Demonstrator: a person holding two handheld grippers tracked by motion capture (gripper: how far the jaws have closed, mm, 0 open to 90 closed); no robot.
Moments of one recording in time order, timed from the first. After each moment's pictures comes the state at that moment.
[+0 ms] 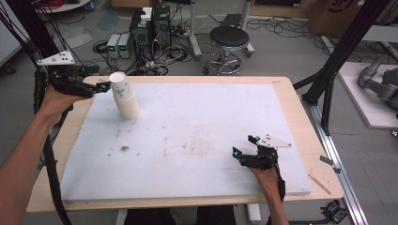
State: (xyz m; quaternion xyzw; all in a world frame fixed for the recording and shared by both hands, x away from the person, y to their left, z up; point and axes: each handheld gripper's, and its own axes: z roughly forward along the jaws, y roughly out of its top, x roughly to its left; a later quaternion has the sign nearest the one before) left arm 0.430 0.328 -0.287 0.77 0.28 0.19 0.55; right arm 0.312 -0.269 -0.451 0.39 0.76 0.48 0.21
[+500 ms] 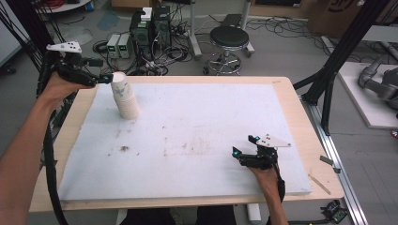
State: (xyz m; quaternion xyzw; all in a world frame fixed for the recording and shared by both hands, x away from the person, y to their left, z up) left arm 0.472 0.330 -0.281 0.79 0.27 0.16 0.52; right arm 0.312 -0.269 -0.451 0.40 0.76 0.47 0.21
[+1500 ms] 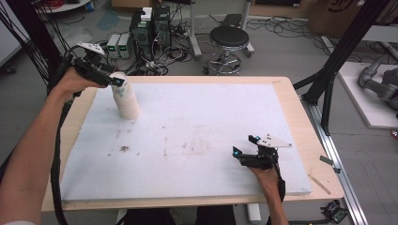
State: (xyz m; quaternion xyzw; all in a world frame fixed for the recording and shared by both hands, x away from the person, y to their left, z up) left arm 0.505 0.303 -0.292 0.85 0.30 0.12 0.41; right arm 0.312 -0.270 -0.451 0.40 0.76 0.48 0.21
